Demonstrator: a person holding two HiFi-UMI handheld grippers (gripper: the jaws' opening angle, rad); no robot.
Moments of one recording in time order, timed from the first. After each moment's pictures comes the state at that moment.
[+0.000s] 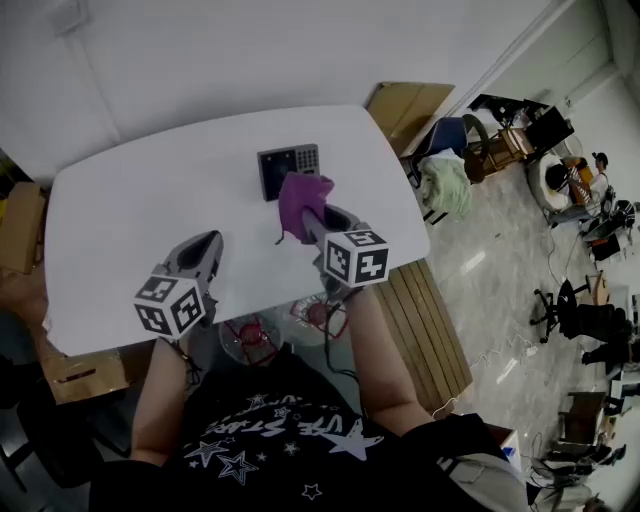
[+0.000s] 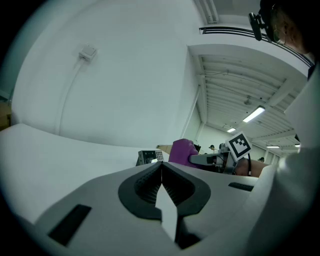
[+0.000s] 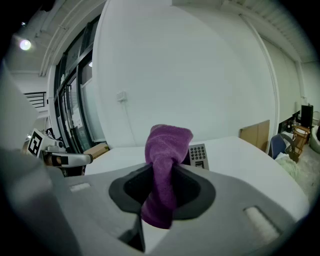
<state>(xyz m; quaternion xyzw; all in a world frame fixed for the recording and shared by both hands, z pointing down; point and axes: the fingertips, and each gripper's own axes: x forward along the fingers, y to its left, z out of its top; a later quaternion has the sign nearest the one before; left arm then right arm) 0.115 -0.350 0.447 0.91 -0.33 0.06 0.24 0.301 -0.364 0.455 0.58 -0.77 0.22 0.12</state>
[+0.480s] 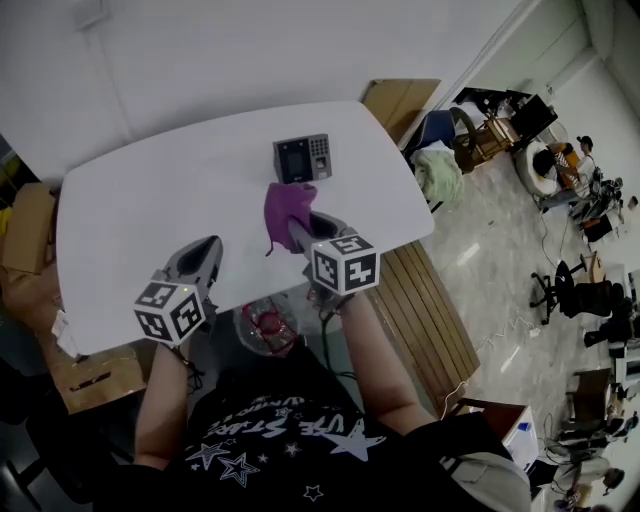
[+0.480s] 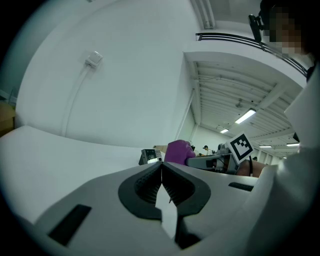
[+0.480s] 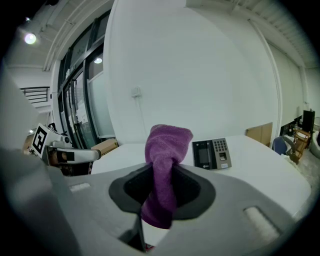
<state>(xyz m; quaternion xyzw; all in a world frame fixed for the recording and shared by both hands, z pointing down) 0.026 -0.307 0.438 0.93 -0.30 0.05 0.23 0.184 -0.311 0.448 0.58 -0.78 0.21 0.13</state>
